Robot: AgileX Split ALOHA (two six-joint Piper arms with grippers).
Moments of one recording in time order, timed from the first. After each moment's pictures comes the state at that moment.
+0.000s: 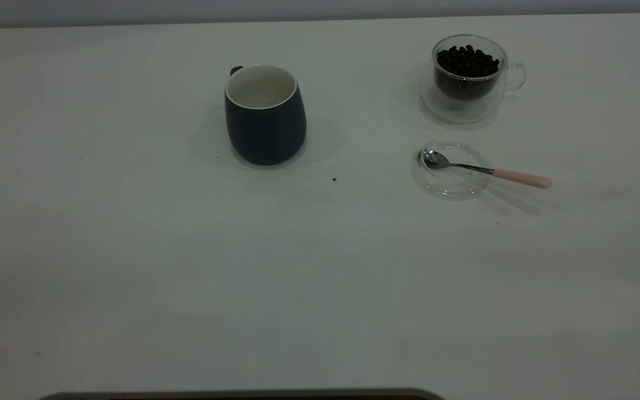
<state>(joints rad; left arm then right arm) -0.04 -0.02 -0.49 0.01 1.14 0.01 -0.05 0.03 -0.47 0.10 1.12 -0.07</state>
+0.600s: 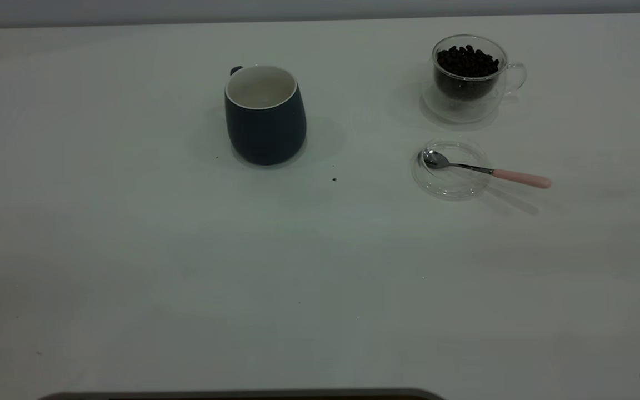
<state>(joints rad) -0.04 -0.02 -0.49 0.01 1.14 0.01 -0.05 0.07 -0.47 0.17 1.10 -0.02</state>
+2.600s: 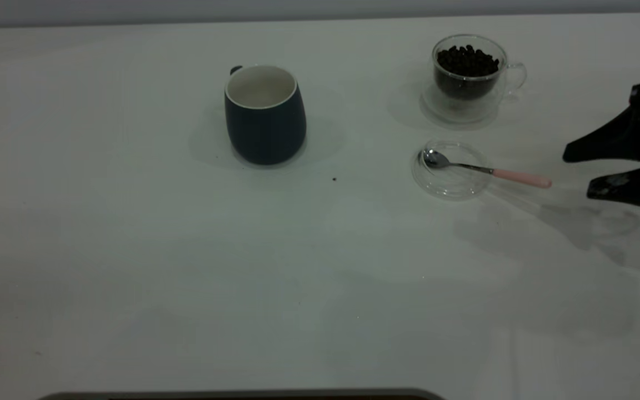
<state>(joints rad) -0.04 -0.02 -0.49 0.01 1.14 0.01 -0.30 2.28 -0.72 1.80 0.79 -1.62</state>
